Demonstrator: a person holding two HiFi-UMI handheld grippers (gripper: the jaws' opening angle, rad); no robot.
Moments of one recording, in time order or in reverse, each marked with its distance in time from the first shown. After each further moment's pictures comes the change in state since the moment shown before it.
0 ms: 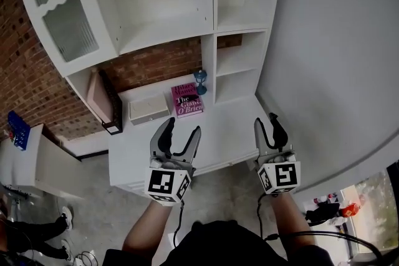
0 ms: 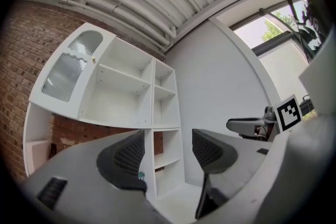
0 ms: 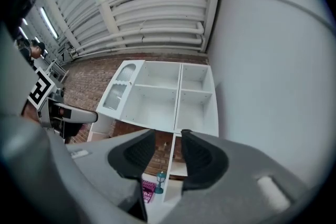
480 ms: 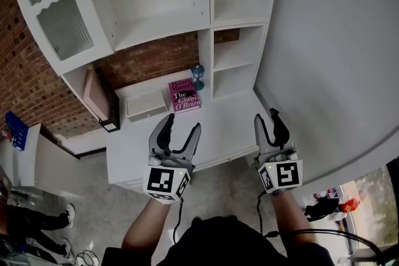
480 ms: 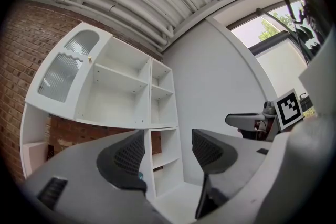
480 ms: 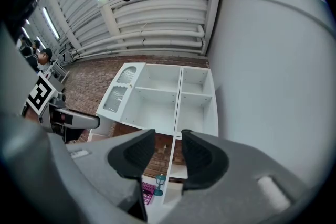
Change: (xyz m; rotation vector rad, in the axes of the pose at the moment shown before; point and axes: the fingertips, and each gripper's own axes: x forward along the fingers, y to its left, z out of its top) left arm 0.005 -0.005 -0.001 0.018 0.002 -0.026; right arm -0.001 0.000 0.013 -0.015 -0.025 0.001
